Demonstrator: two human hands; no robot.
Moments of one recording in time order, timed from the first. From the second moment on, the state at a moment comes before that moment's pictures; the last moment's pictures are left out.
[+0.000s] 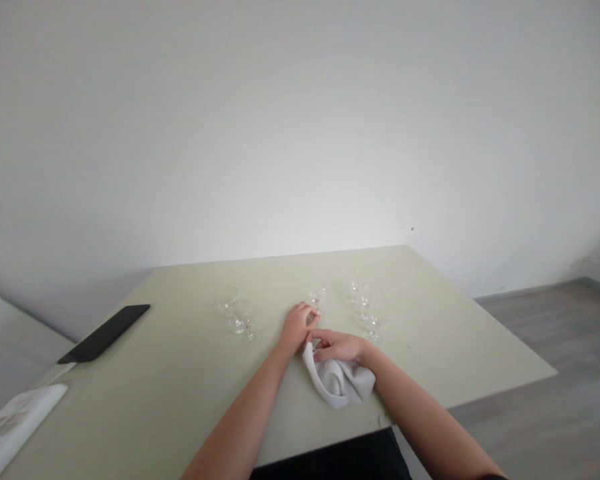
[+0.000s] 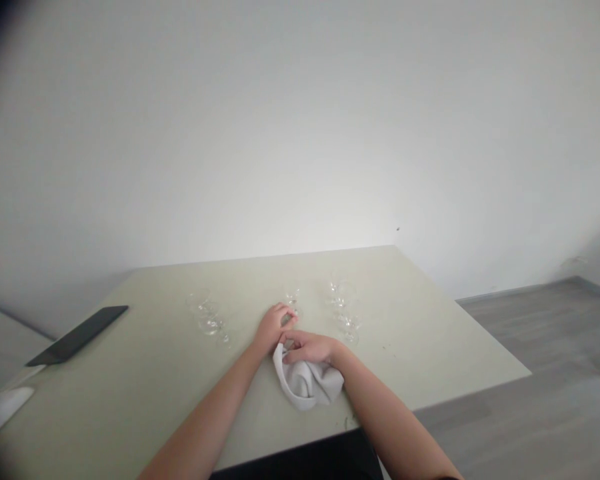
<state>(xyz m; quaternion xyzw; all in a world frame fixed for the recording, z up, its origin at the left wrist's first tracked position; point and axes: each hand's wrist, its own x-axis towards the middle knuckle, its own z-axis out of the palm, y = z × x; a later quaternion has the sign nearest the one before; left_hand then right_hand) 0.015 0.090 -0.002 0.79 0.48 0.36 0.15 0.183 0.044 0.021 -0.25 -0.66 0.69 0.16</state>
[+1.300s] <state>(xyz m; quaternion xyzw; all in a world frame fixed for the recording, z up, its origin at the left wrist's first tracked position) 0.032 0.087 -0.017 0.91 0.37 0.19 0.03 0.184 0.041 0.035 -0.19 -0.70 0.69 0.01</state>
